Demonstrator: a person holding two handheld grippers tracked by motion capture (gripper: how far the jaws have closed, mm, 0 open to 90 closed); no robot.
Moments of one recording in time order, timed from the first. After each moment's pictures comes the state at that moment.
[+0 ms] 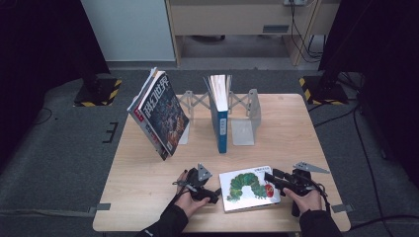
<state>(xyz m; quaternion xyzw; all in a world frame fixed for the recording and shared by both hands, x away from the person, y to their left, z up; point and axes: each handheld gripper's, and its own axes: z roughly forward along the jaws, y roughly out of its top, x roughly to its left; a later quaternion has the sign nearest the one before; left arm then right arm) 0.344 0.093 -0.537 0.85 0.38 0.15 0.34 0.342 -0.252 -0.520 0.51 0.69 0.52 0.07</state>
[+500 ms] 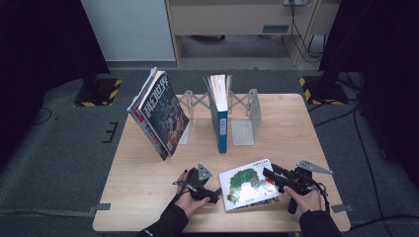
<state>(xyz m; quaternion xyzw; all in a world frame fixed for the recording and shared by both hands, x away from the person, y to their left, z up) 0.345 0.092 -0.537 0.85 0.38 0.15 0.35 0.340 -0.248 -0.510 0.49 0.66 0.57 0.06</state>
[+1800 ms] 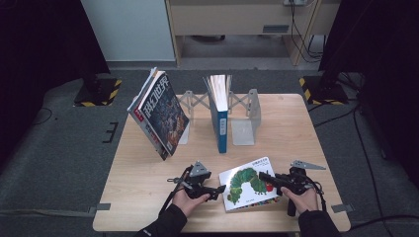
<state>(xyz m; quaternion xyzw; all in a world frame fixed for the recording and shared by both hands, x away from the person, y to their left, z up) 0.343 0.096 -0.522 0.81 0.37 0.05 0.45 0.345 -0.241 -0.512 0.47 0.68 0.56 -0.02</state>
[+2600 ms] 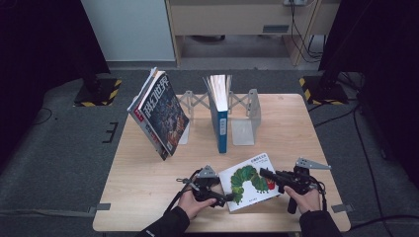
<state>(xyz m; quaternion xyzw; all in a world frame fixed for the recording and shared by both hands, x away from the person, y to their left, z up) 0.345 0.077 -0.538 0.82 0.33 -0.03 0.46 0.341 -0.243 -0.494 0.41 0.67 0.61 -0.01</state>
